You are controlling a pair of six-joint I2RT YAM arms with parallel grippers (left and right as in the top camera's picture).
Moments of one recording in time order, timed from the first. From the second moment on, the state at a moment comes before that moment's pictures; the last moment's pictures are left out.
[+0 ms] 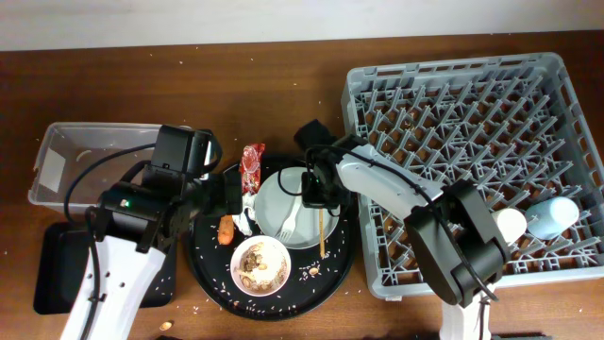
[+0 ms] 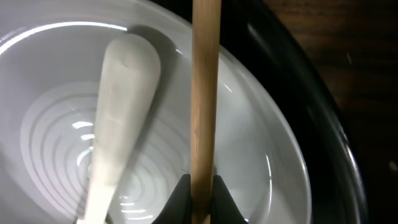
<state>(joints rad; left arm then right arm) -0.29 1.24 1.28 -1.12 -0.10 -0.25 0.58 2.03 1.40 -0.83 -0.13 0.60</state>
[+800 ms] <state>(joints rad) -0.29 1.24 1.28 -1.12 -0.10 -0.25 0.64 1.73 1.47 -0.94 -0.05 0.55</state>
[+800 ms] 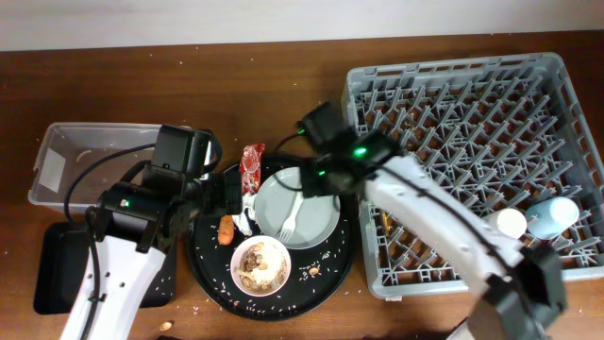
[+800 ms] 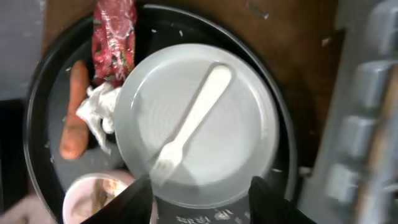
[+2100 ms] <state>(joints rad) -0.29 1.24 1.28 -1.12 -0.10 -0.25 0.66 1.69 1.34 -0.94 -0.04 0.70</state>
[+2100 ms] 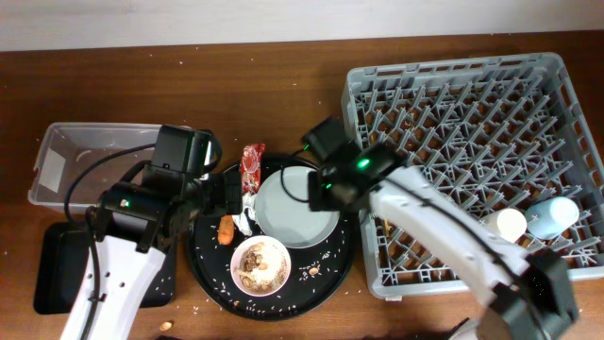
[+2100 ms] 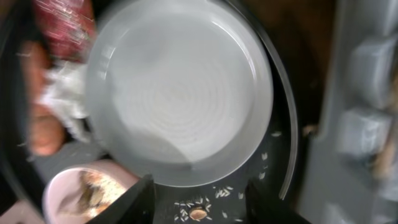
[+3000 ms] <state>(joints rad) -0.29 1.24 1.28 -1.12 -0.10 -0.25 0.58 1.43 1.43 -1.11 0.59 0.67</state>
